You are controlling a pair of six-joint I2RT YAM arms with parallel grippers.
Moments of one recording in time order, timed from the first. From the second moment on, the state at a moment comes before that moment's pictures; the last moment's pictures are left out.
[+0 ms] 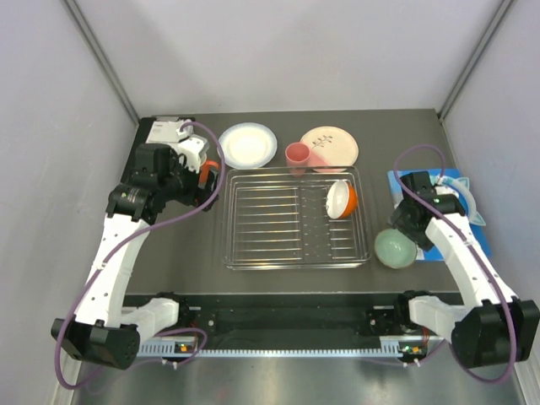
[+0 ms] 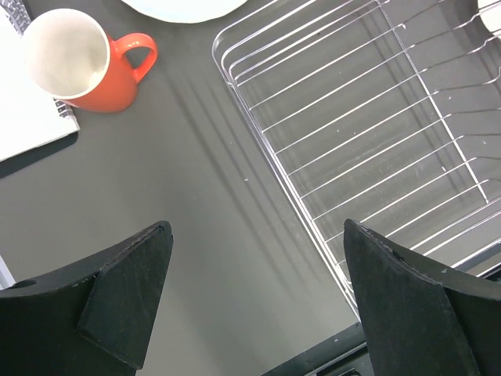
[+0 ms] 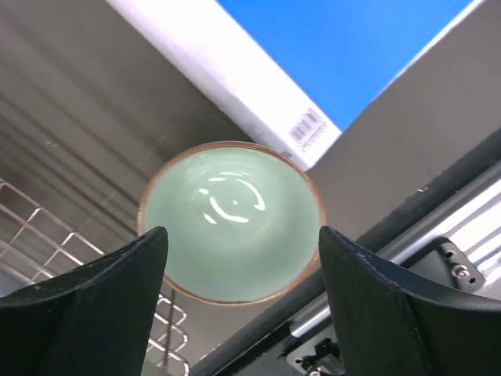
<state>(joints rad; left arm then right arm) -0.17 1.08 1.24 -0.85 0.26 0.18 0.13 1.09 0.90 -1.05 0.40 0.83</state>
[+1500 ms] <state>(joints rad) -0.17 1.07 1.33 -0.93 0.25 0.24 0.06 1.05 0.62 -0.79 0.34 0.93</state>
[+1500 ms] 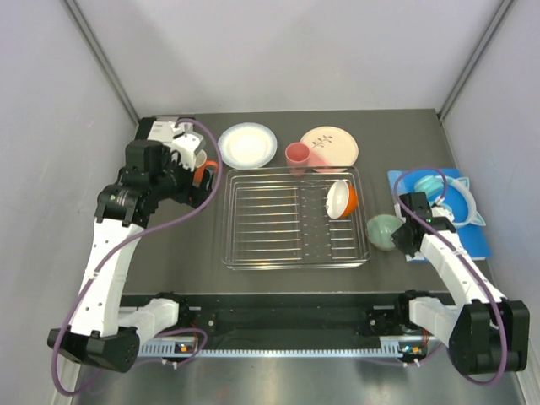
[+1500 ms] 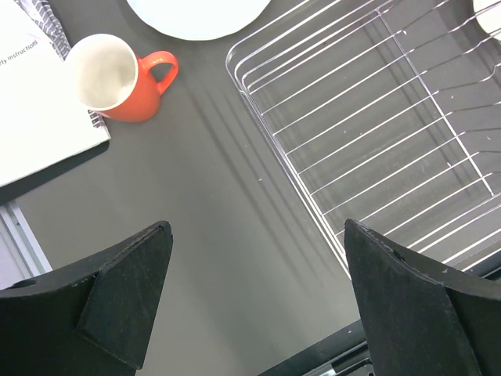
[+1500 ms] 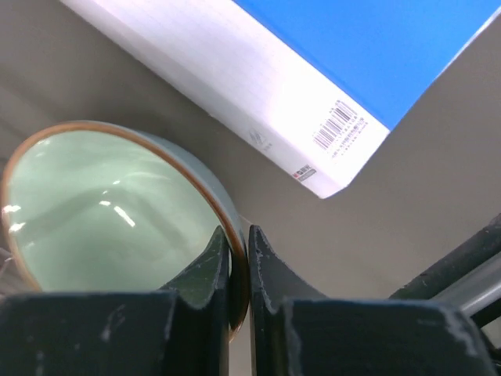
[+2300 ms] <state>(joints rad) -0.17 1.07 1.33 -0.94 0.24 0.23 0.48 0.99 1.16 -1.17 0.85 0.85</state>
